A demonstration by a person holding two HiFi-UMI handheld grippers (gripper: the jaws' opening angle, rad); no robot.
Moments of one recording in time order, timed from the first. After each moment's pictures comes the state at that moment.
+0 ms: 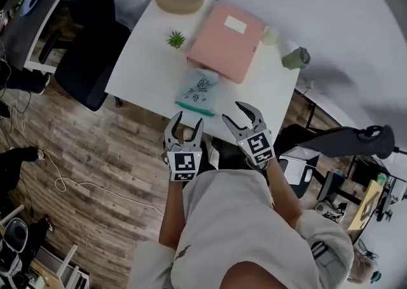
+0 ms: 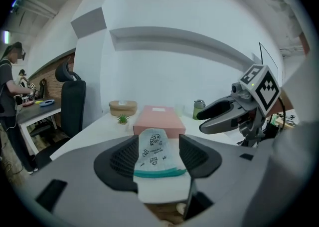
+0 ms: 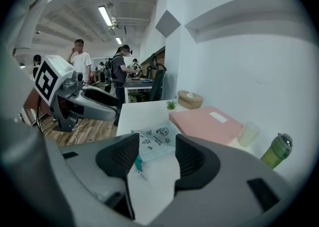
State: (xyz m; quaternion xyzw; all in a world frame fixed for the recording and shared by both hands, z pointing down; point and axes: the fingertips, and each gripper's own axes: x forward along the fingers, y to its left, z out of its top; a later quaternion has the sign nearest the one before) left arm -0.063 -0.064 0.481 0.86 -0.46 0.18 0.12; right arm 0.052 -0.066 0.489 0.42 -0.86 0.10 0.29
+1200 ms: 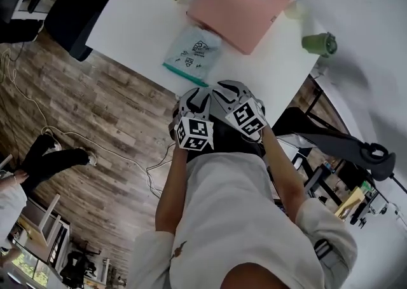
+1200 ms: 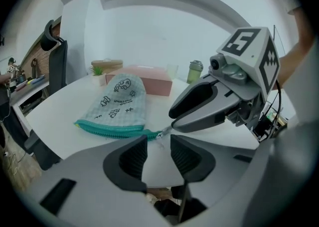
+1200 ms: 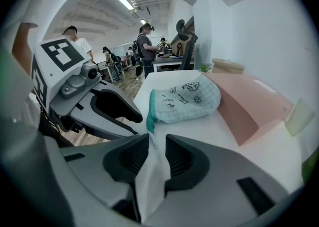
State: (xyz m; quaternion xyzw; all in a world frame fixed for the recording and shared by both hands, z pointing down) left arm 0.026 -0.027 0.630 0.82 -0.42 0.31 0.23; right arm 0.051 -0.042 0.623 0.21 -0.89 0.14 0.38
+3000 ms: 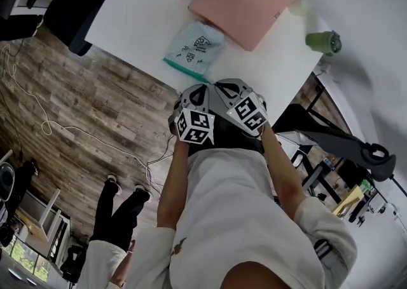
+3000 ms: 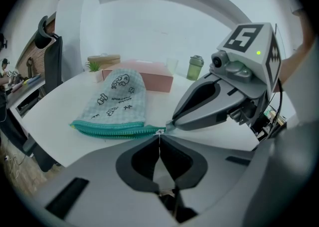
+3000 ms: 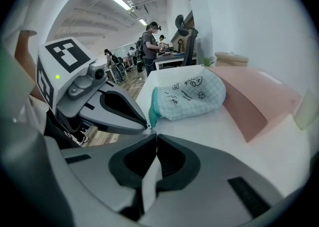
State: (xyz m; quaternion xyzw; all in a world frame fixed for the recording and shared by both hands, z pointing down) left arm 0.027 -0.032 0.638 0.82 -0.40 0.33 0.24; right arm 0.047 -0.037 0.628 0.18 -0.89 0.17 0.38
